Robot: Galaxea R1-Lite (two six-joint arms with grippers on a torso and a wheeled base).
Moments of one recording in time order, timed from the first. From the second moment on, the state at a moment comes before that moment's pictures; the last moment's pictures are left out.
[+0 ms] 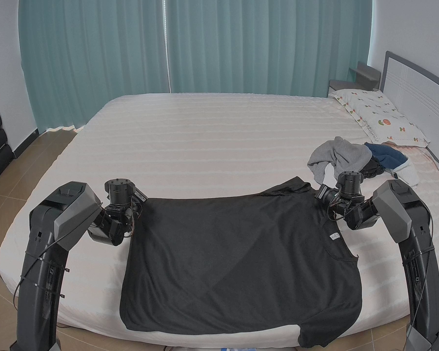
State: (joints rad) left arm -0.10 2.70 -1.49 -0.86 0.22 -0.84; right arm 0.04 2.79 -1.74 -0.71 0.11 0.58
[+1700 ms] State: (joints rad) left arm -0.10 2.75 -1.56 -0.87 0.26 -0.82; right arm 0.03 2.88 -1.94 -0.74 -0.03 0.59
